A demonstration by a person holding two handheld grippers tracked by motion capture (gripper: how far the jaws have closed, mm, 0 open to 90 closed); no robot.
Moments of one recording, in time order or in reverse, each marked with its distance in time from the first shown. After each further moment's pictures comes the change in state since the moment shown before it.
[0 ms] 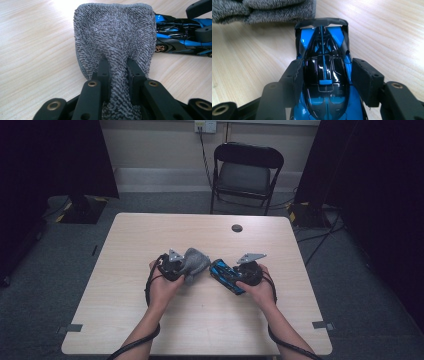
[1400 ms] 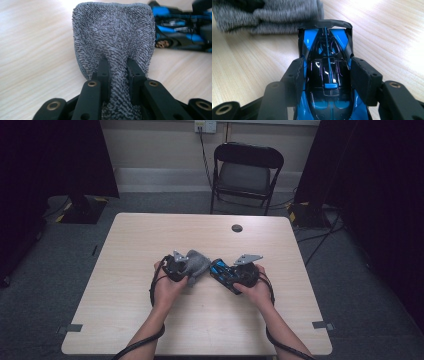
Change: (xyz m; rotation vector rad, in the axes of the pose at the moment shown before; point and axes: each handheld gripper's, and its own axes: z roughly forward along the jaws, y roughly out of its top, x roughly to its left) left arm -0.012 0.000 0.016 0.060 0.007 0.006; right arm 0.007 0.001 0.005 -0.019 -0.023 -0.030
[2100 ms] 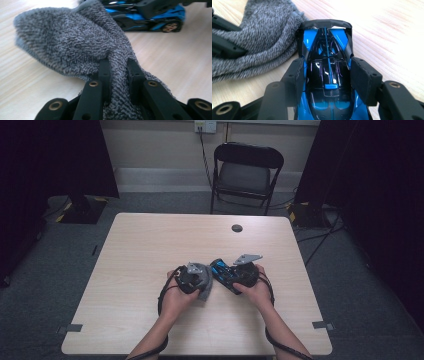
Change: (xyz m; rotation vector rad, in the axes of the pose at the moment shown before) left arm -0.044 -0.007 0.000 0.046 -0.171 0.050; right arm 0.001 0.001 0.000 0.010 -0.007 0.005
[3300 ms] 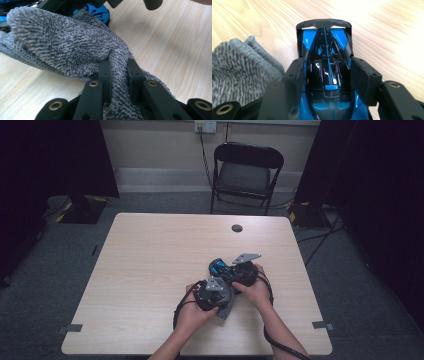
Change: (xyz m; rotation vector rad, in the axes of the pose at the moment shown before) left arm -0.067 0.000 0.011 -0.019 -0.175 0.082; right arm 0.001 0.004 0.002 0.017 -0.008 0.009
